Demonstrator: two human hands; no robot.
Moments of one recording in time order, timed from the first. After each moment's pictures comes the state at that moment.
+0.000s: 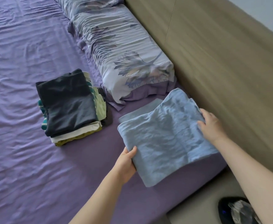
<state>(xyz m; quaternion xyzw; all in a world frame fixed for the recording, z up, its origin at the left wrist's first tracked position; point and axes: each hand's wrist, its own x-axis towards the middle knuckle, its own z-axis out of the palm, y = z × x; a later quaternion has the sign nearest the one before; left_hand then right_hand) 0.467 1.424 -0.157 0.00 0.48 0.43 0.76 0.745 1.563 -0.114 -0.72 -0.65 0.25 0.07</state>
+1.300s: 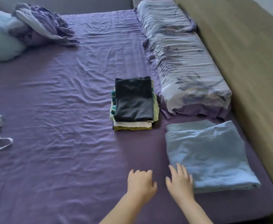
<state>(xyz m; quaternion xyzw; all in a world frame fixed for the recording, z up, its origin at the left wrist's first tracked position) 0.411 1.305 -0.120 0.55 0.78 -0.07 0.30 0.545 1.373 -0.141 -0.56 -0.77 0.21 -0.20</state>
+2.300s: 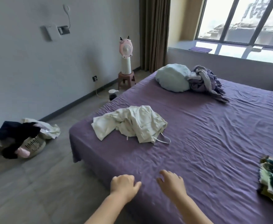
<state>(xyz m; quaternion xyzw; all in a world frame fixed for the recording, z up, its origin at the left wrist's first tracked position) 0.091 0.759 0.050 0.16 0.97 0.00 0.19 0.134 0.942 0.041 -0.17 -0.96 0.17 -0.13</state>
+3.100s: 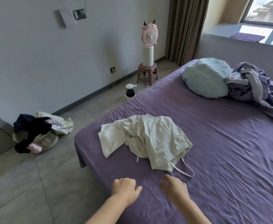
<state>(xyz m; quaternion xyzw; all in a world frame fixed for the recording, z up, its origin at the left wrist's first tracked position) -0.140 0.804 0.019 0.08 0.96 -0.01 0.27 -0.122 0.997 0.002 -0.10 -0.96 0.18 -0.21</state>
